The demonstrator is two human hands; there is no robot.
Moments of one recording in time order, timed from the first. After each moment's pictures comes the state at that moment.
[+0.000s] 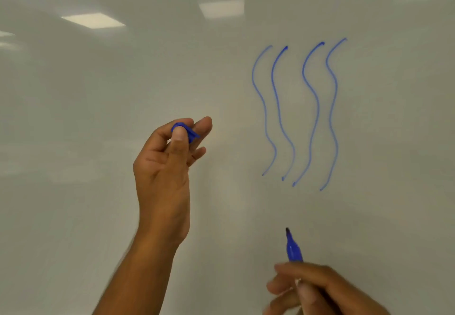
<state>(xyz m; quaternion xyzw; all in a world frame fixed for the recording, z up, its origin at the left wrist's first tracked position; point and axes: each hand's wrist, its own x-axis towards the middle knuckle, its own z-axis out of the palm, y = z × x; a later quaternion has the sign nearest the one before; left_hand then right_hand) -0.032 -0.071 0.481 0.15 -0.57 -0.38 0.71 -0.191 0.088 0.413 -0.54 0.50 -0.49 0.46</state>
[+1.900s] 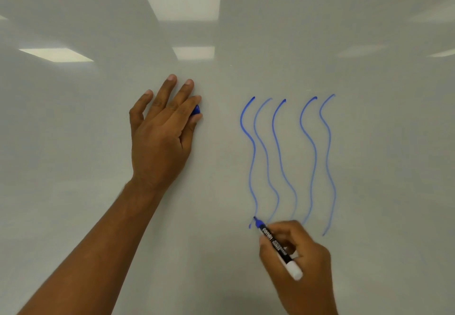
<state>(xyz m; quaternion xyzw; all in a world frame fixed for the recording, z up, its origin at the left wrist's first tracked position) -0.026 -0.230 0.585 0.17 -0.65 0.37 0.64 -0.193 -0.049 0.409 -0.49 0.53 -0.67 -0.15</state>
